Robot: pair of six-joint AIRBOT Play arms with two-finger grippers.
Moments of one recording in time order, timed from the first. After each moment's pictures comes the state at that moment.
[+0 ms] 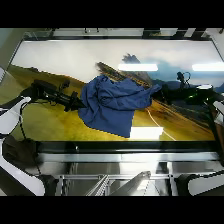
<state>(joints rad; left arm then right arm) 0.09 -1.92 1.34 -2.51 1.45 1.95 -0.21 -1.73 1.11 -0.35 1.12 0.95</state>
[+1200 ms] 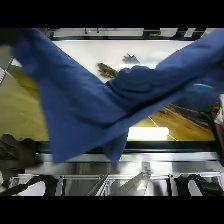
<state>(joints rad) 0.19 -1.34 1.90 -2.51 1.65 2.08 -0.23 -0.65 0.98 -0.40 0.79 1.03</state>
